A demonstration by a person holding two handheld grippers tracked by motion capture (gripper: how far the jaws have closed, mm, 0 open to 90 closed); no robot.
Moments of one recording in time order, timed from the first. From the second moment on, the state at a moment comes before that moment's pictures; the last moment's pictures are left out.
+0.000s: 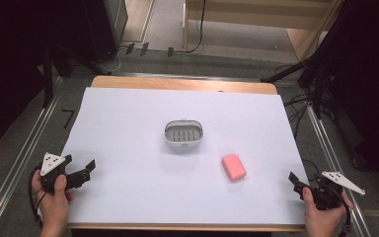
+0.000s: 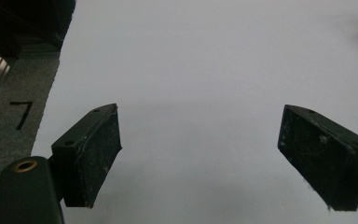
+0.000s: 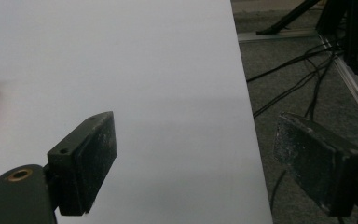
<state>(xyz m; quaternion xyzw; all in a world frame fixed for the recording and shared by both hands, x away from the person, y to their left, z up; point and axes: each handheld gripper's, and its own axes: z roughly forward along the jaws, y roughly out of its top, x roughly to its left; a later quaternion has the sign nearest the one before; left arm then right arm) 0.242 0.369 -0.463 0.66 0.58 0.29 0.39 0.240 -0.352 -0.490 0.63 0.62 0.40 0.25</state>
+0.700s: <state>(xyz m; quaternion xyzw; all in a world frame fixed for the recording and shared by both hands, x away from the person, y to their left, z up) 0.242 0.365 -0.463 0.67 0.57 0.30 0.38 0.246 -0.299 -0.476 0.58 0.69 0.35 0.26</state>
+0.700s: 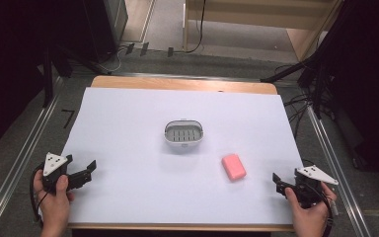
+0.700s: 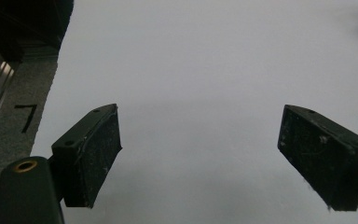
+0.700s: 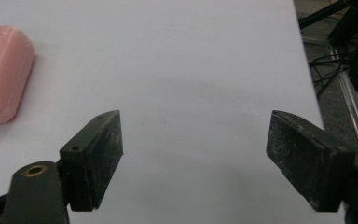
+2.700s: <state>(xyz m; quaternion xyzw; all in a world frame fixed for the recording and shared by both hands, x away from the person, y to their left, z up) 0.241 0.364 -0.463 0.67 0.56 0.30 0.38 0.290 -0.214 -0.442 0.53 0.78 0.31 0.14</state>
